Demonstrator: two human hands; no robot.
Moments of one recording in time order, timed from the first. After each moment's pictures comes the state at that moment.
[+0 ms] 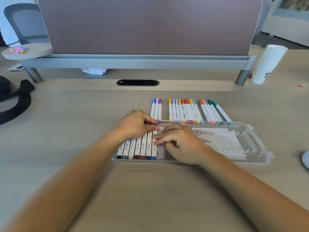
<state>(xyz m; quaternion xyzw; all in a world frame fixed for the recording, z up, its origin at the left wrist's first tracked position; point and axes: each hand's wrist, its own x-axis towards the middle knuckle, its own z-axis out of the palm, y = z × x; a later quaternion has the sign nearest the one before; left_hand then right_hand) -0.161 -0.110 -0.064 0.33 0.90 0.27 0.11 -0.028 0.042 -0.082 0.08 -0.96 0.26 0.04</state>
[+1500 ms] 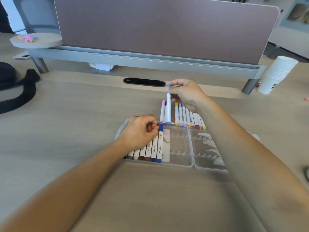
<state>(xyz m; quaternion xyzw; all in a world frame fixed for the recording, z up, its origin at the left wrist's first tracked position) -0.145 -0.131 -0.092 0.31 0.88 0.36 -0.02 -0.154 0.068 -0.013 -0.14 -0.73 0.66 0.11</state>
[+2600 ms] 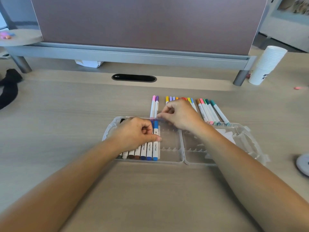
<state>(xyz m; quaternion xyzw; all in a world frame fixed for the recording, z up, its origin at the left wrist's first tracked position) -0.138 -0.119 -0.086 0.35 0.87 0.33 0.07 -0.096 0.070 -0.058 -0.10 -0.93 0.34 0.08</state>
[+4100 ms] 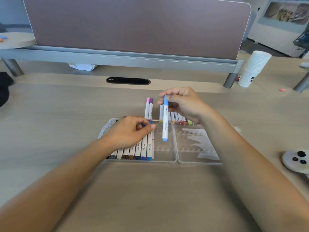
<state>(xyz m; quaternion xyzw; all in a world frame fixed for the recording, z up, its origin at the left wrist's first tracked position) -0.139 -0.117 -0.076 0.35 0.86 0.36 0.10 -0.092 0.097 -0.026 -0.05 -0.75 0.66 0.06</state>
